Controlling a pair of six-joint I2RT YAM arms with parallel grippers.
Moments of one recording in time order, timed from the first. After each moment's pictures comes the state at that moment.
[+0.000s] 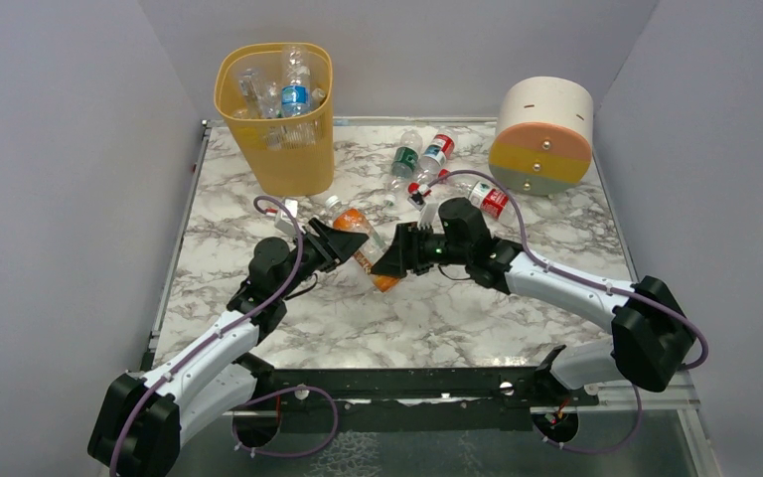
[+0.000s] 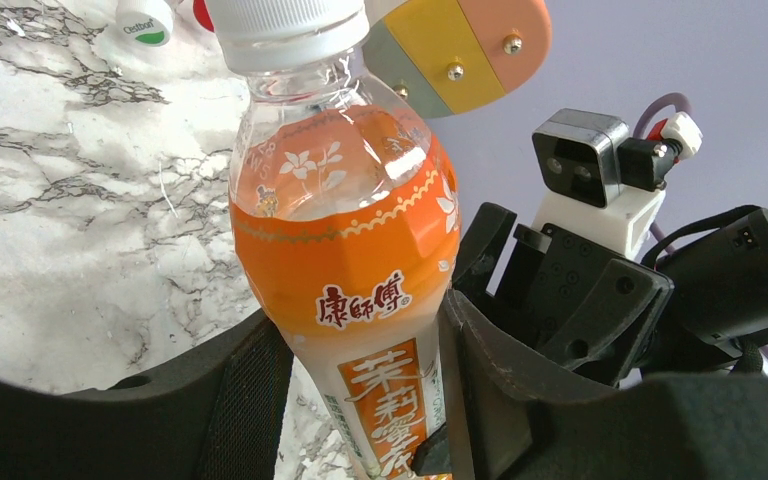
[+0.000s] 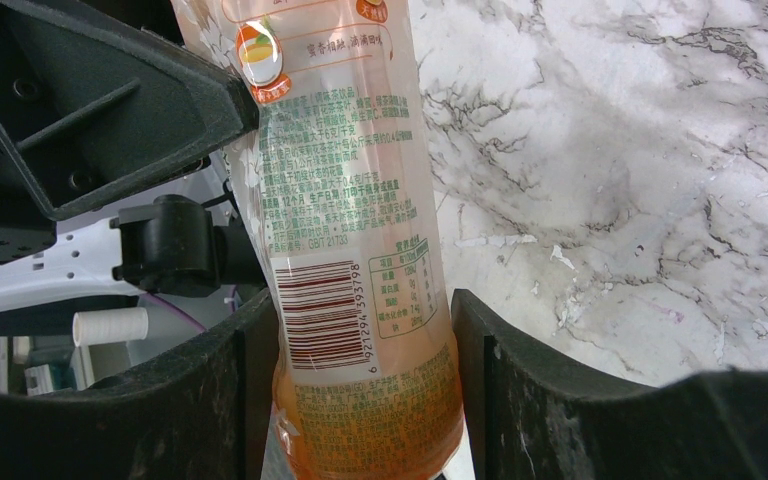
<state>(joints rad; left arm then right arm) -0.48 0.89 0.36 0.40 0.22 -1.03 0.78 1.38 0.85 0.08 -0.43 0.66</state>
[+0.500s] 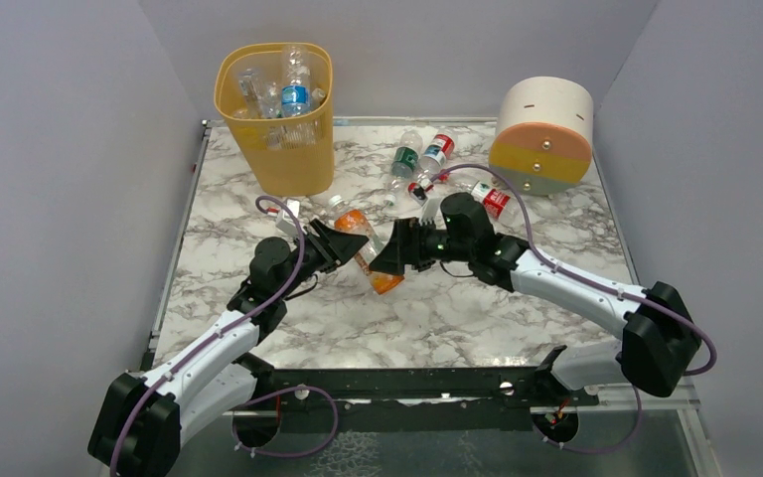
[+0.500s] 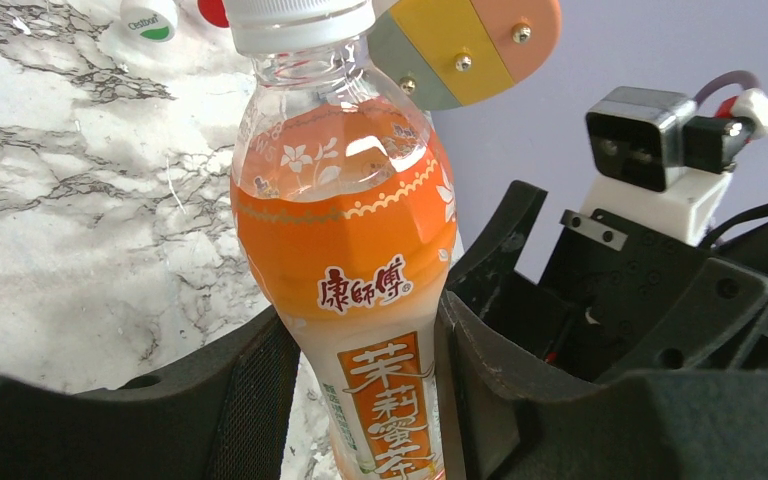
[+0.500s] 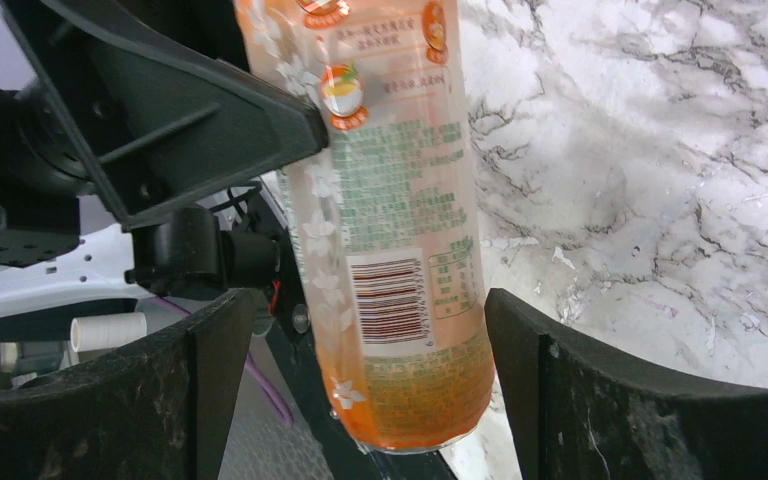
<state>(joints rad) -0.48 0.89 0.36 0.39 0.22 -1.01 0.79 1.35 0.89 0.00 -0.40 0.65</state>
